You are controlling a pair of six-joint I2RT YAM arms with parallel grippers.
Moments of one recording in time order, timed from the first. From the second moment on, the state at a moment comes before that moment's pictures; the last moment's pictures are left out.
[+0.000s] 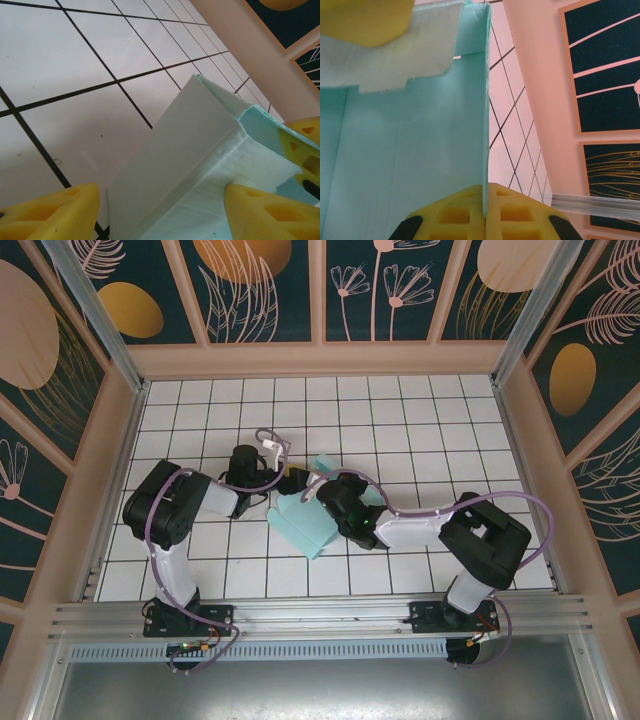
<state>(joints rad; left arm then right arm) -0.41 1.91 0.69 0.80 0.70 -0.44 0.99 1.64 0.73 0.30 0.83 -0.75</state>
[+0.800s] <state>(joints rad) -0.45 1.94 0.78 0.69 0.63 -0.33 0.98 1.64 0.83 0.11 0.67 -0.61</state>
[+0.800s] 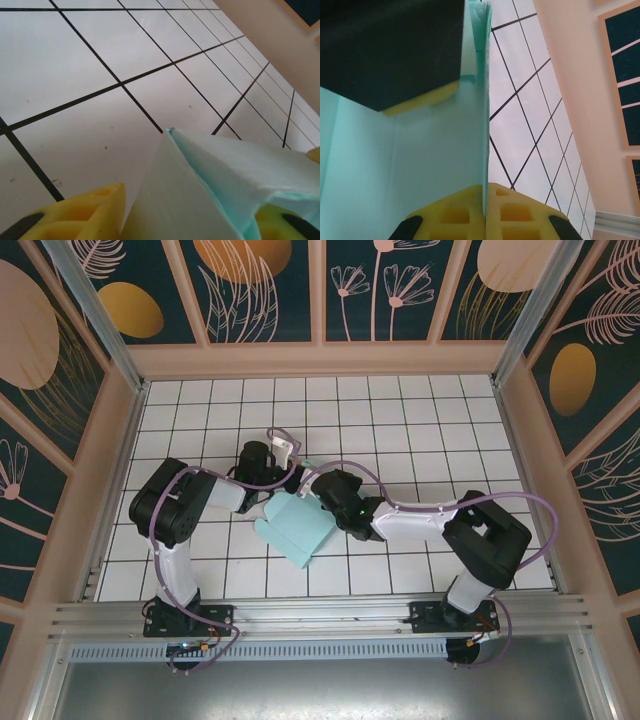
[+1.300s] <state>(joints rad) -0.45 1.94 0.77 0.67 0.62 -0.27 0.97 1.64 0.89 0.02 0.62 -0.54</state>
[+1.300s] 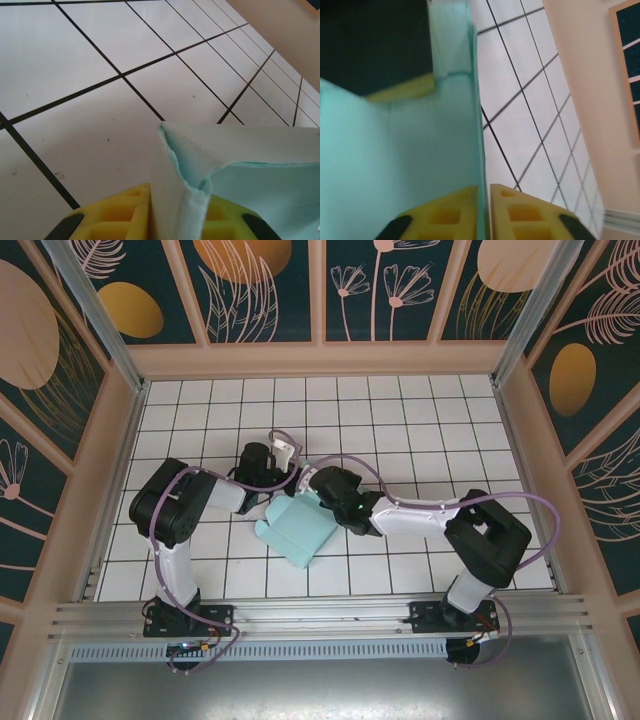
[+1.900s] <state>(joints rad) -0.51 1.92 0.60 1.00 0.45 -0.31 0.63 1.35 0.92 0.08 -0.08 0.14</state>
